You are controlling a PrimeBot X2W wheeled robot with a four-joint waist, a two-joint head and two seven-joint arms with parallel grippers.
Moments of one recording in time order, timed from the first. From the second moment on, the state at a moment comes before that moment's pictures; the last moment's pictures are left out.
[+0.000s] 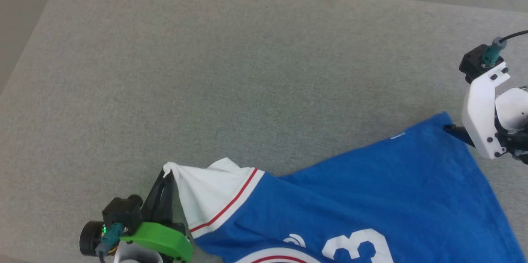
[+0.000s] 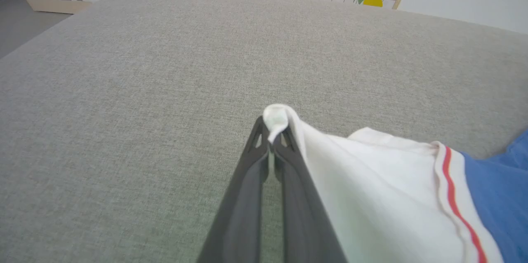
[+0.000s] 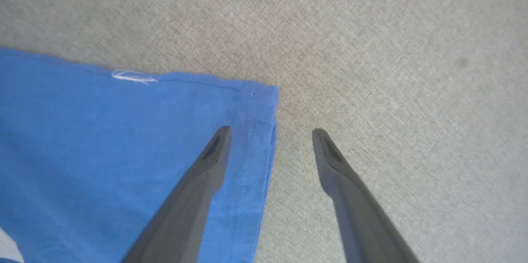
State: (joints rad) left arm -0.01 0.13 -0.10 0.16 -0.23 -0.07 -0.26; right arm -0.77 -0.77 0.72 0.32 0.80 0.13 0.89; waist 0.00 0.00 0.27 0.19
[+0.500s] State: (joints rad) left arm -0.05 0.11 -0.10 0.19 -0.22 -0.08 -0.26; right arm -0.83 -0.79 0.93 0.42 0.86 0.13 0.76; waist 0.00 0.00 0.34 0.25
